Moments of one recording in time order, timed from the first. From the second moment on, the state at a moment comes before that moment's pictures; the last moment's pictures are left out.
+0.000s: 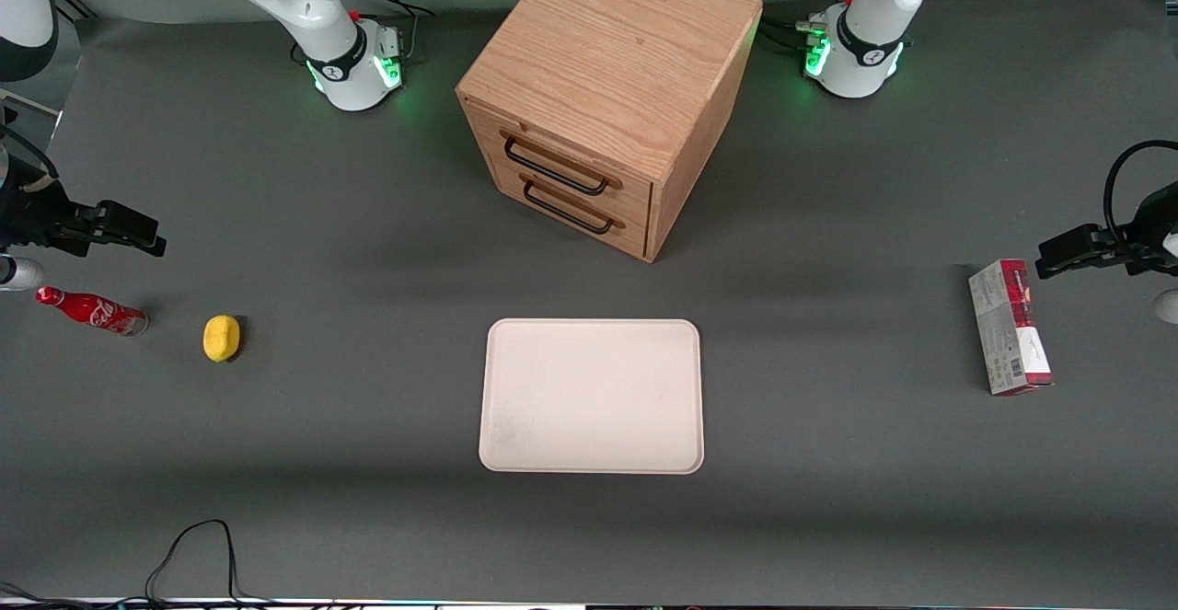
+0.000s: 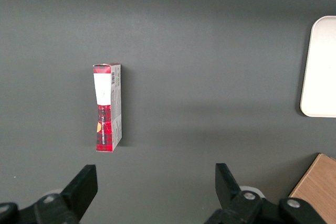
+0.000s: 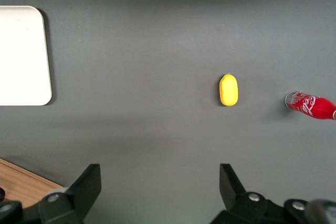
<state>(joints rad) 0.03 0.08 -0.06 -1.53 -0.01 1.57 0.00</state>
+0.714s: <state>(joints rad) -0.01 0.09 -0.28 -1.53 -0.01 1.58 -0.31</state>
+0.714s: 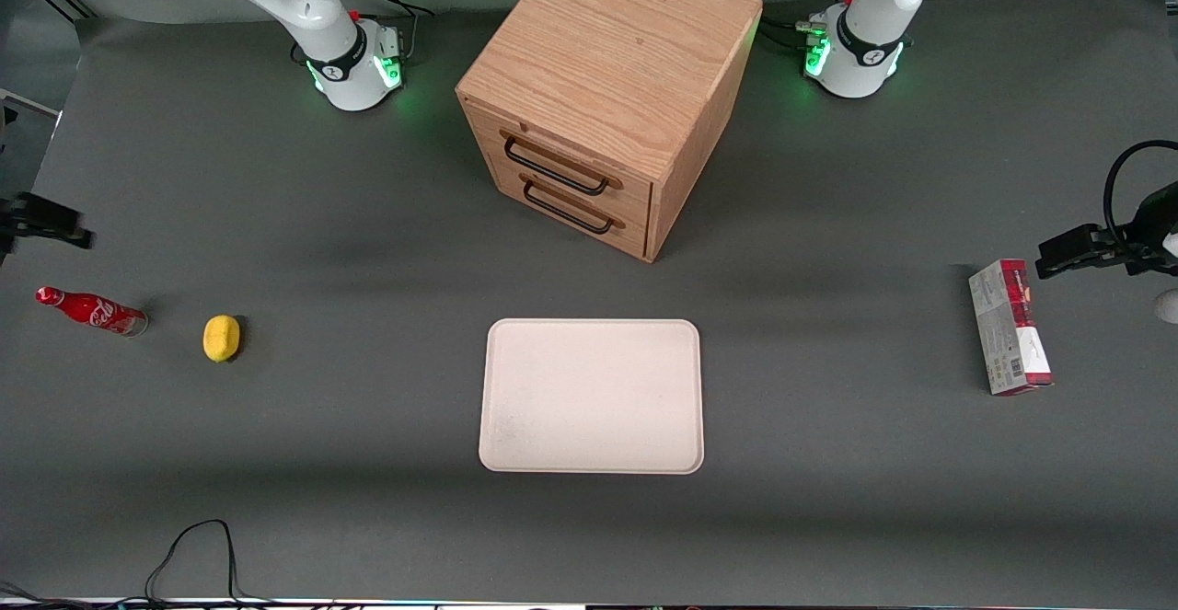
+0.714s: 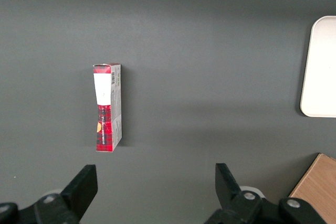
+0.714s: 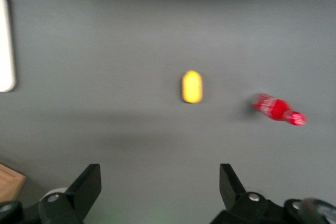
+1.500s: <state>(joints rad) -0.12 0.19 -0.60 -1.58 0.09 1.77 -0.89</state>
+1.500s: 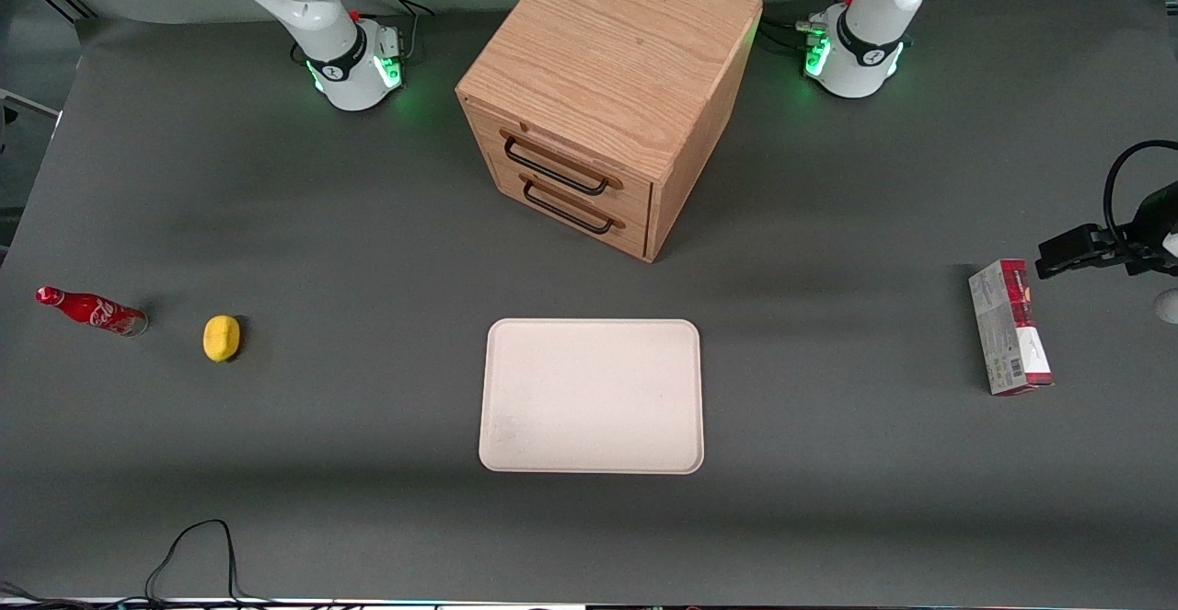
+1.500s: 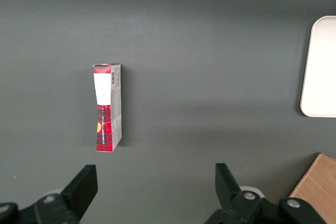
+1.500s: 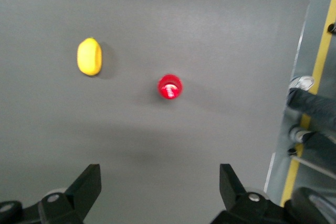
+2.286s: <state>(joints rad) -0.14 0.24 -0.65 -1.65 0.13 1.82 -0.89</state>
